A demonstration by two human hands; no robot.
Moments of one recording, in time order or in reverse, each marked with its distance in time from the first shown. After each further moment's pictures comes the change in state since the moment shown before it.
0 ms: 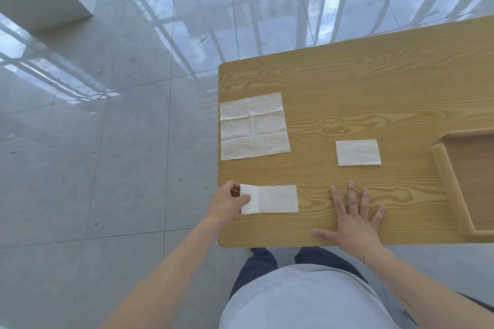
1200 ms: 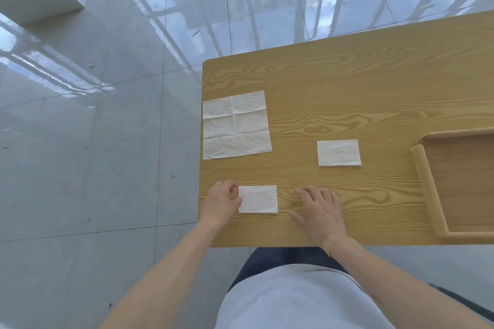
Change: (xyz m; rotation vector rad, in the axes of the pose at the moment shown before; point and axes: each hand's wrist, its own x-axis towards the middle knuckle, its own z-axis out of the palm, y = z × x) left_hand 0.013 0.005 0.044 0.425 0.106 0.150; right_hand 0.009 -0.021 -0.021 -0.016 0.326 -0.255
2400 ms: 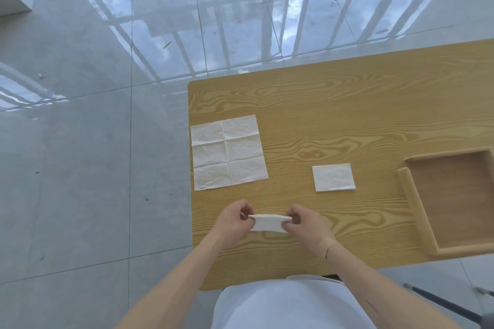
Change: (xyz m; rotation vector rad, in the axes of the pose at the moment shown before) left_hand 0.043 0.022 -0.010 -0.346 -0.362 0.108; right_hand 0.047 -0.030 -0.029 0.614 -0.247 0.335
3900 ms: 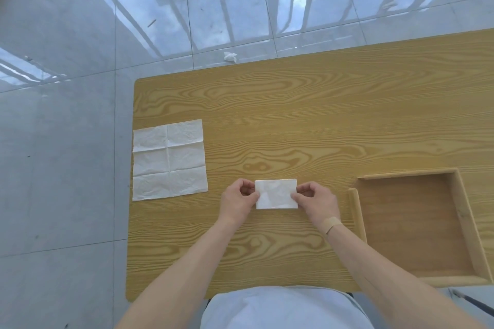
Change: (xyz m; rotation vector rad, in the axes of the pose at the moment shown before) left_hand 0.099 0.135 0.123 -0.249 0.312 -0.142; right_hand 0.070 0.087 -0.162 0.371 0.194 0.189
